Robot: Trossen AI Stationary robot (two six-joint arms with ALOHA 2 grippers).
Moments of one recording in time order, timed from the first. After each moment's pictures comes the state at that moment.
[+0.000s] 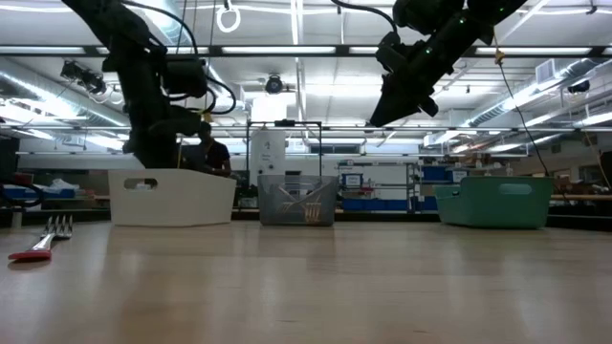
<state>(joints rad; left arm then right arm) 0.64 1.28 0.74 -0.67 -0.03 -0.14 -0.34 1.31 0.95 -0.35 0.13 0.30</state>
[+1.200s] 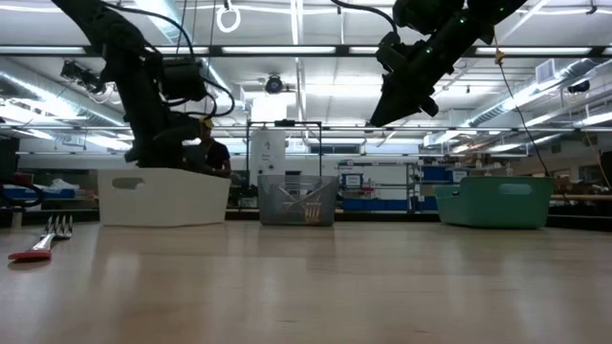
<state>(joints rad) 0.63 1.28 0.65 -0.50 -0.04 -0.17 -0.33 1.31 0.95 -0.35 0.13 0.30</state>
